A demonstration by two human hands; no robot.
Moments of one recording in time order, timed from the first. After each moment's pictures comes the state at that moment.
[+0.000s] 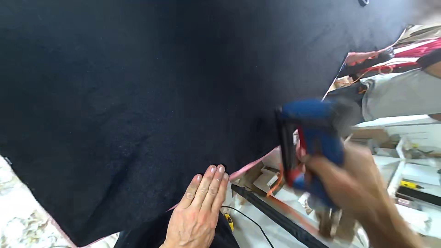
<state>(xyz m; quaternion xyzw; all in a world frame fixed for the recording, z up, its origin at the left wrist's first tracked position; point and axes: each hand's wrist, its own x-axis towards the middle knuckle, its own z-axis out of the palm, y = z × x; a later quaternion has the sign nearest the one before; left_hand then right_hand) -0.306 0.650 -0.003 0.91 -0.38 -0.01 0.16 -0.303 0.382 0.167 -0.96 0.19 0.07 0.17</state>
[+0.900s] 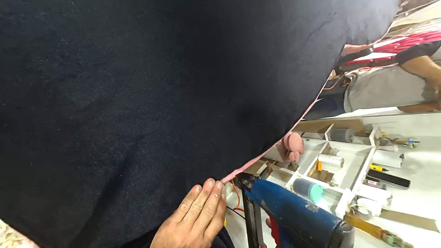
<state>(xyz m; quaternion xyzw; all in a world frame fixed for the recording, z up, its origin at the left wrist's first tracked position) -0.304 0.693 -0.001 0.85 -0.45 0.00 0.27 -0.394 0.494 0.134 -0.87 0.31 0.16 0.35</state>
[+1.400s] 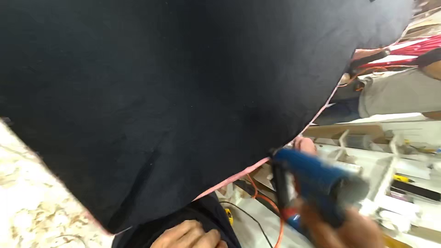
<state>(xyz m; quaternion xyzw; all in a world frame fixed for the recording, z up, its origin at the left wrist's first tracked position) -0.321 0.768 0.020 0.77 -0.46 -0.04 0.45 -0.367 0.485 0.155 -0.96 0.25 0.05 0.14</state>
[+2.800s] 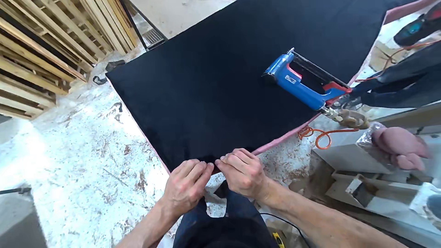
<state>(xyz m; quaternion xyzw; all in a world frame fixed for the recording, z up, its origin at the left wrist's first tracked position) -0.271 0.838 0.022 0.84 -0.46 0.16 0.23 -0.318 0.616 0.002 -0.88 -0.24 -0.34 0.22</state>
